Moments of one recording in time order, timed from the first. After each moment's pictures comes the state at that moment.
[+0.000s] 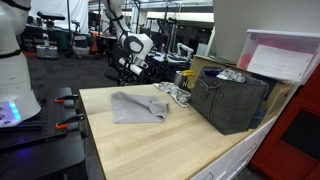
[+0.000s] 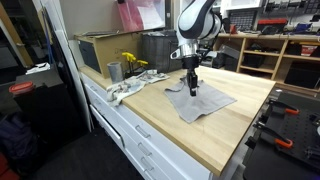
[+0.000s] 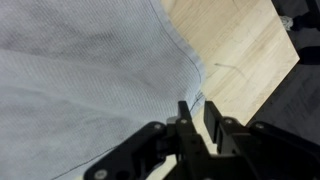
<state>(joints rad) -0.14 0.40 0.26 -2.17 0.19 2.28 -0.83</state>
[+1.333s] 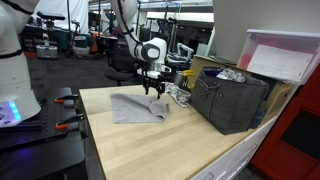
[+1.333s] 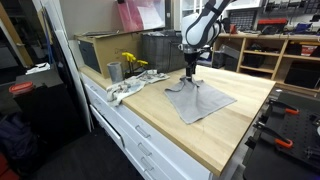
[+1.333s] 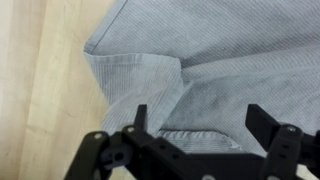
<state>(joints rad) -0.07 0.55 -0.04 -1.98 -0.17 2.53 -0.31</state>
